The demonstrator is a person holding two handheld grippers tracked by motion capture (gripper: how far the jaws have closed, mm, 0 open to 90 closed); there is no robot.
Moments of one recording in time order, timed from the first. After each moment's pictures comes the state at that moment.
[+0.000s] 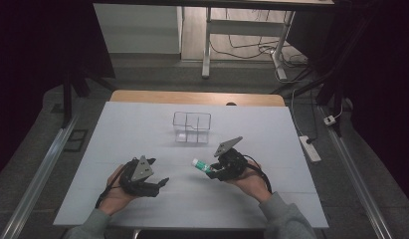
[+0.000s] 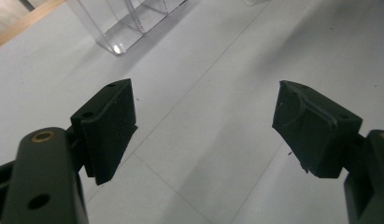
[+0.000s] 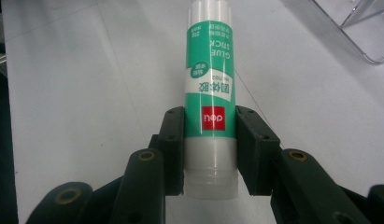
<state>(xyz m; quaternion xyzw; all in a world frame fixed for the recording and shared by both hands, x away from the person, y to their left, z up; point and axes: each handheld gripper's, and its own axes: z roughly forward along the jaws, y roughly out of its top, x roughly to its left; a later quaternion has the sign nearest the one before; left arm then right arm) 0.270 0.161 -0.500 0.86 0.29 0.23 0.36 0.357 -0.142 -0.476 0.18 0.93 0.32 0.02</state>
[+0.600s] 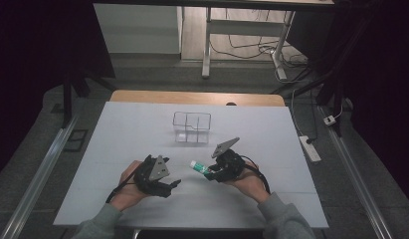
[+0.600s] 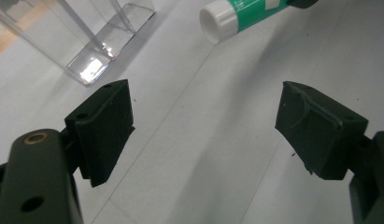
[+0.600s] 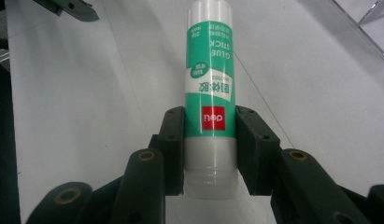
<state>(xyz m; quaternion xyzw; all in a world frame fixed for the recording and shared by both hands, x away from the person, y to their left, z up) 0.281 0.126 -0.496 0.88 0.24 0.22 0.34 0.357 -0.137 -0.481 0.17 0.93 0.31 0.01</state>
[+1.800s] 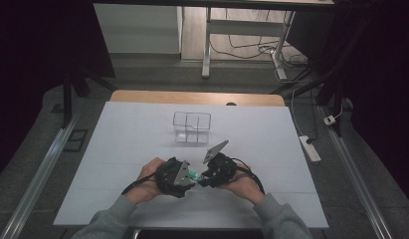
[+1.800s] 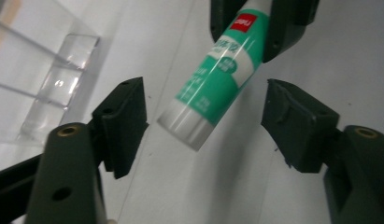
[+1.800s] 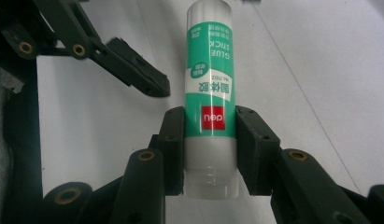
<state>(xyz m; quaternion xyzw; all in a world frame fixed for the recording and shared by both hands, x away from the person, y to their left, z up) 0.293 0.075 -0.503 0.93 0.11 0.23 0.28 0.351 -0.115 -0.489 0.13 0.95 0.29 -0.02</state>
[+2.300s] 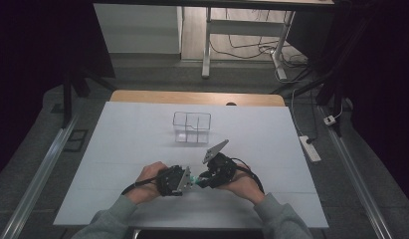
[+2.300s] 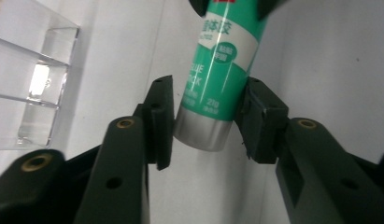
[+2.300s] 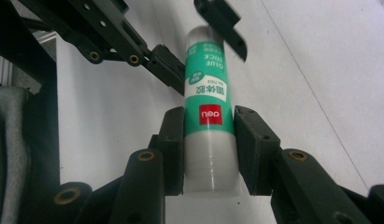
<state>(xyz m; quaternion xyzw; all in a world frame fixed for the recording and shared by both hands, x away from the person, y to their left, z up) 0.290 0.074 -0.512 0.94 0.06 0.24 0.23 0.349 -0.115 -0.485 0.13 0.94 0.30 -0.04</state>
